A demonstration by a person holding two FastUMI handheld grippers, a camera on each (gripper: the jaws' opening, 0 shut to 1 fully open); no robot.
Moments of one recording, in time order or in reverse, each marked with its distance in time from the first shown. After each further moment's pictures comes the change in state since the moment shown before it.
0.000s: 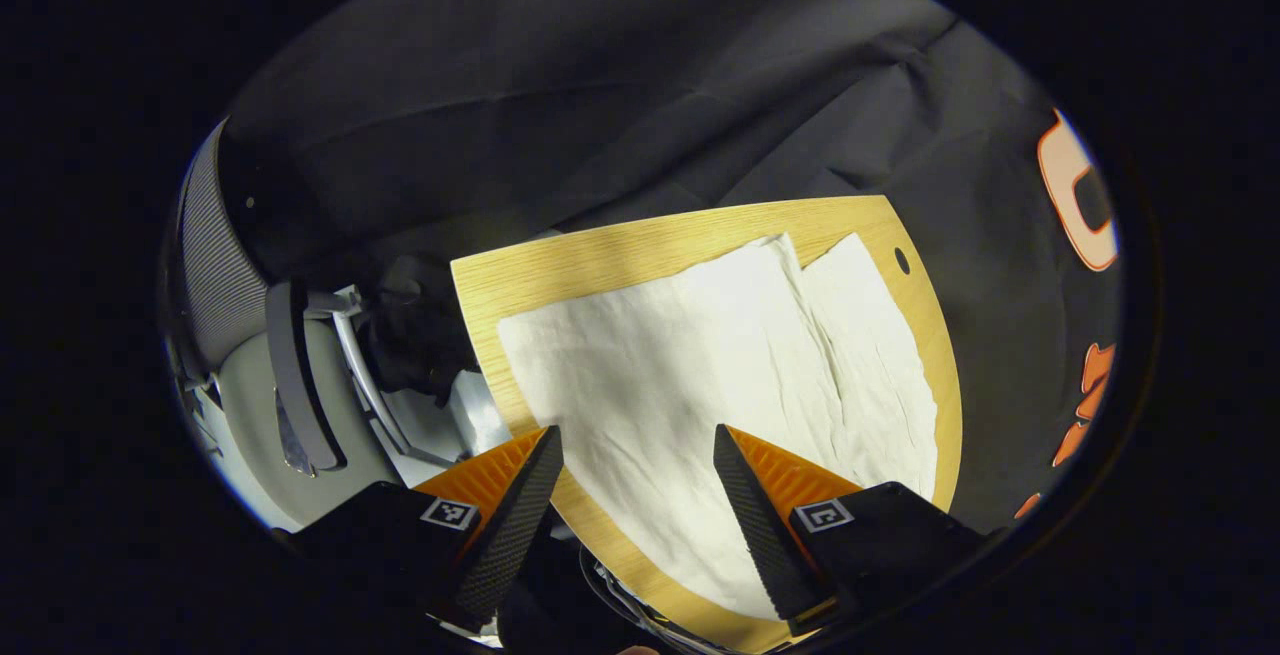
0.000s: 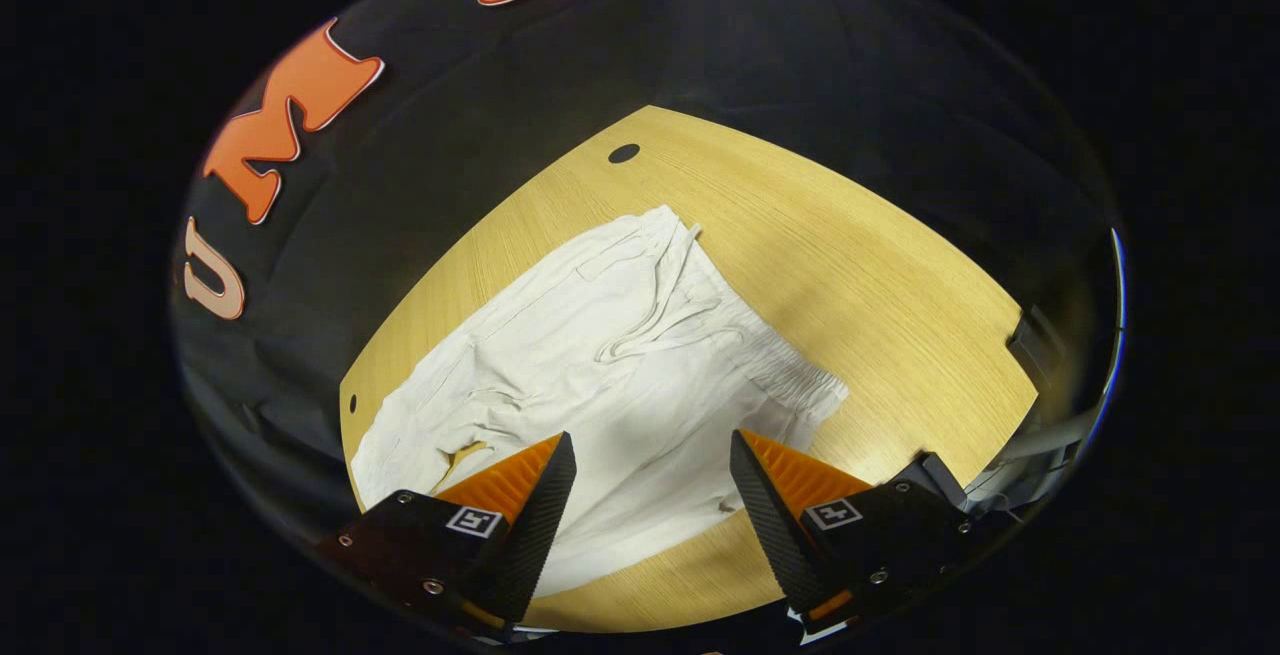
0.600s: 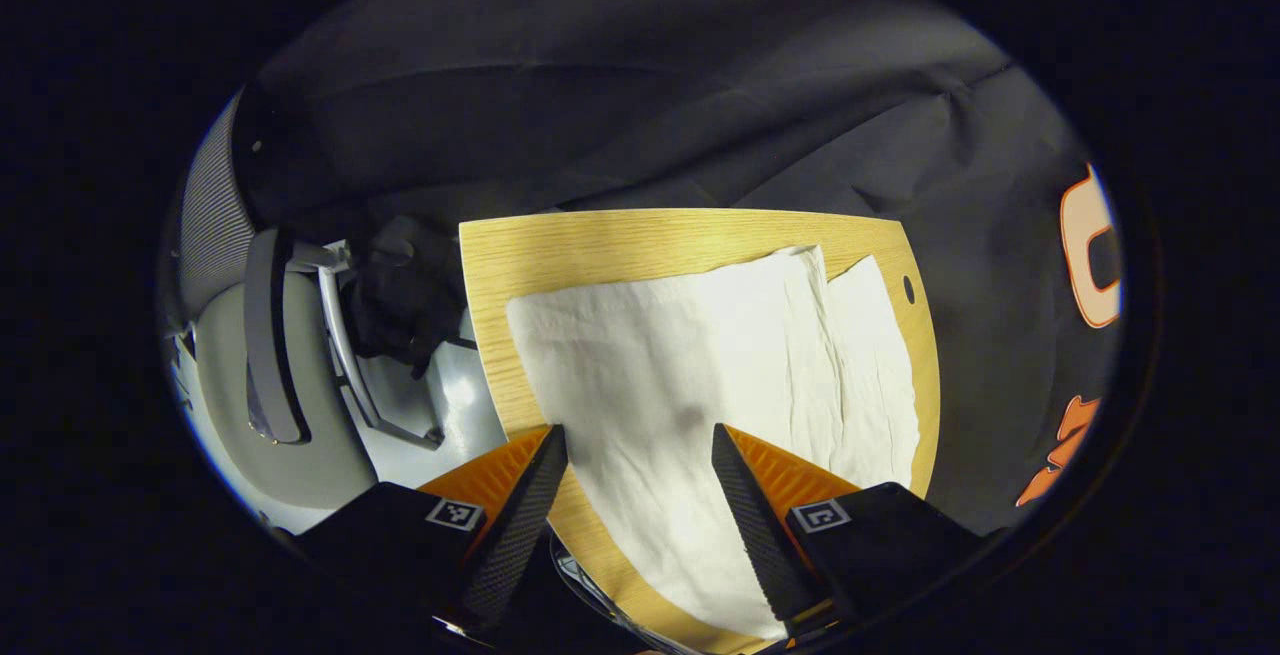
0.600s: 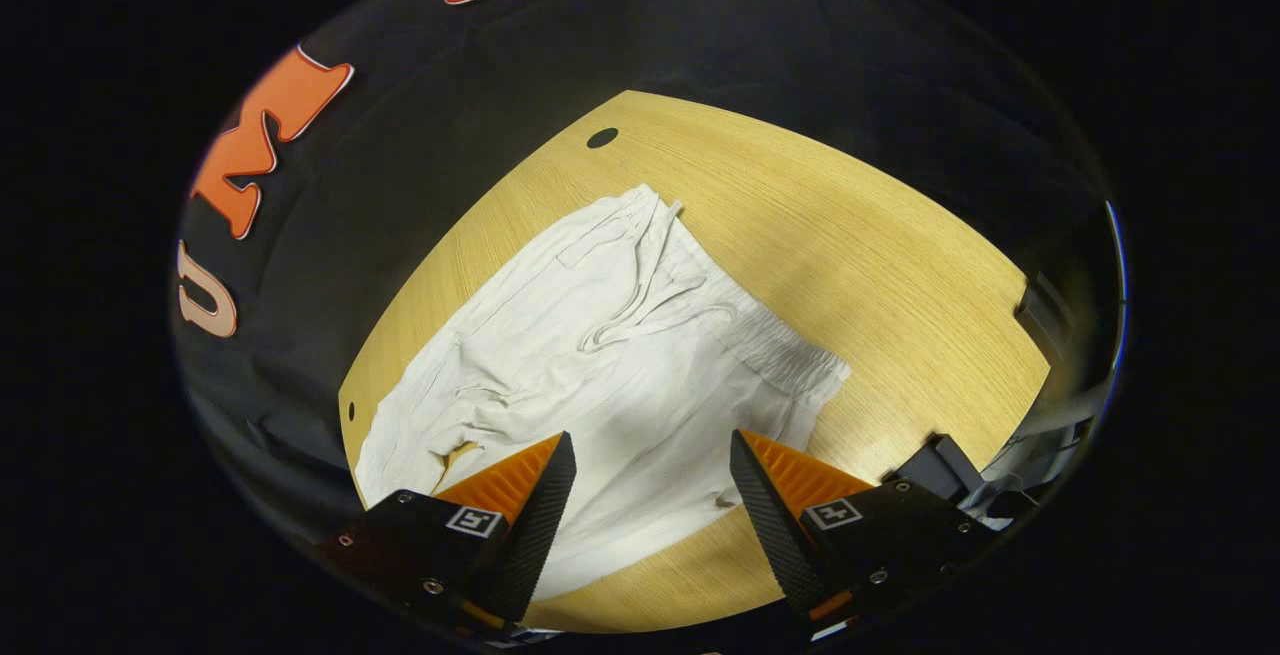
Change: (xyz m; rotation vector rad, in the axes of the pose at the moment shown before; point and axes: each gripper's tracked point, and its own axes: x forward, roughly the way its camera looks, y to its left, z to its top) left arm 0.011 -0.005 0.001 -0.121 0.021 -0.062; right arm 0.013 -0.011 -0.011 0.057 0.037 -0.012
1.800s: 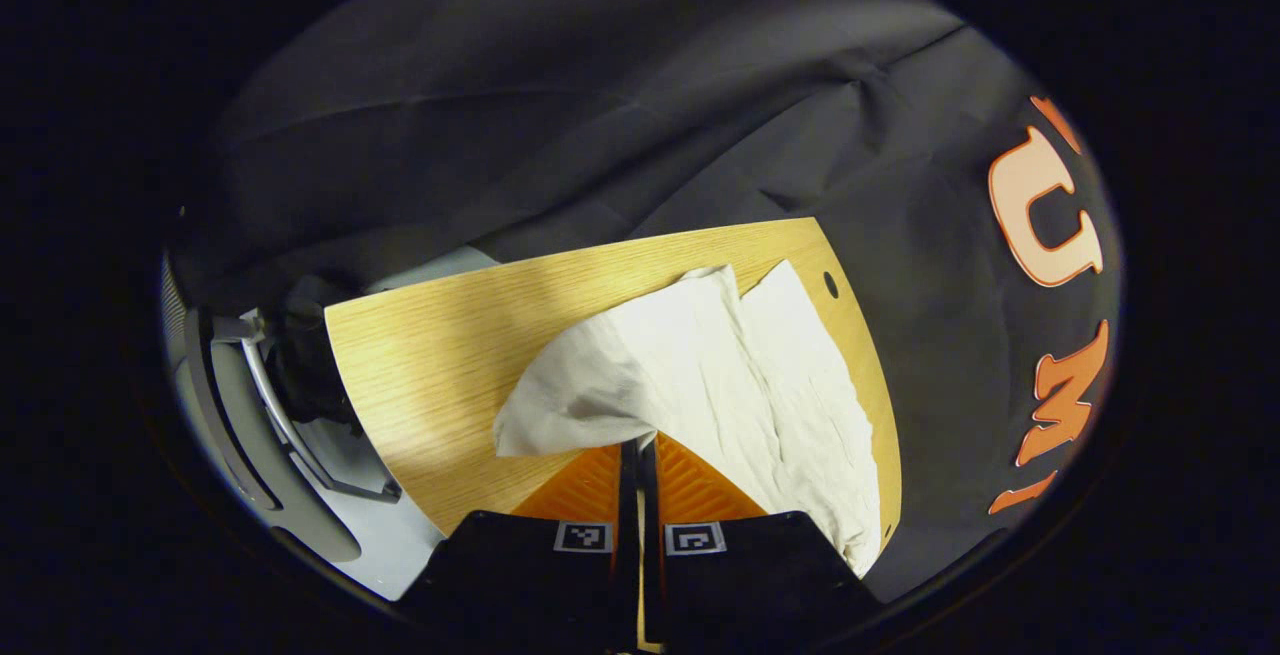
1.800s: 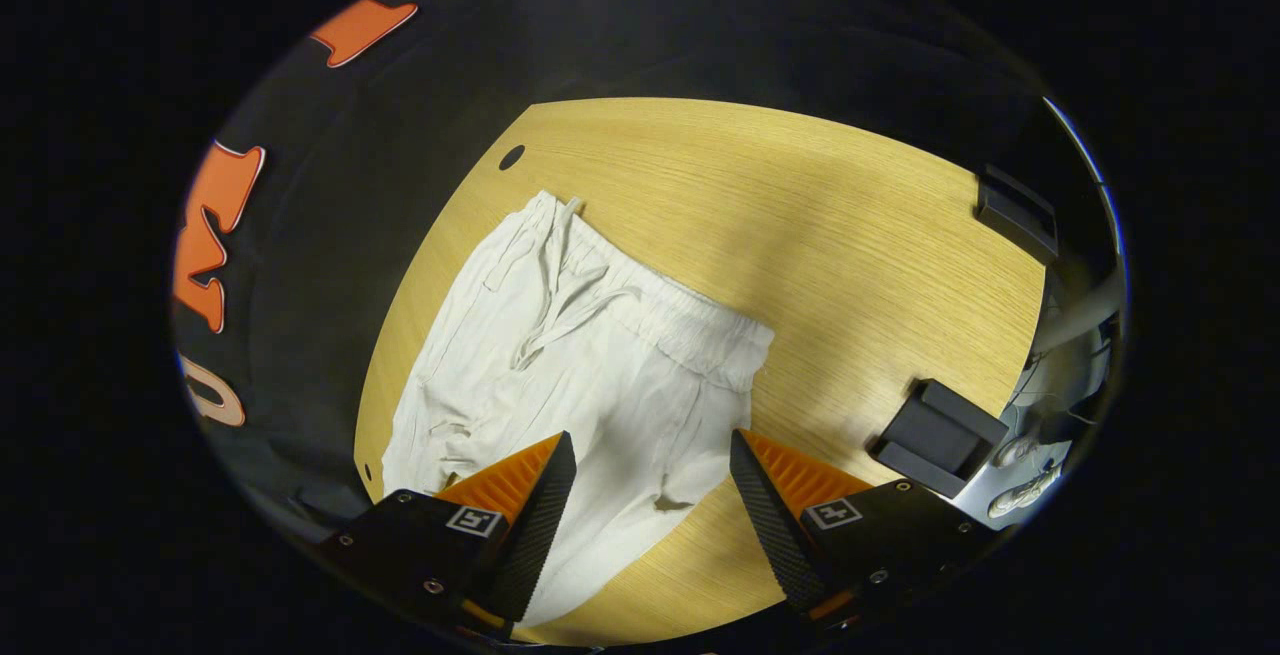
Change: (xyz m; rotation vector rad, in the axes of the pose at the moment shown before) left arm 0.002 -0.068 0.034 0.184 -0.051 -0.227; right arm 0.016 -0.046 -0.015 0.256 -0.022 -0.050
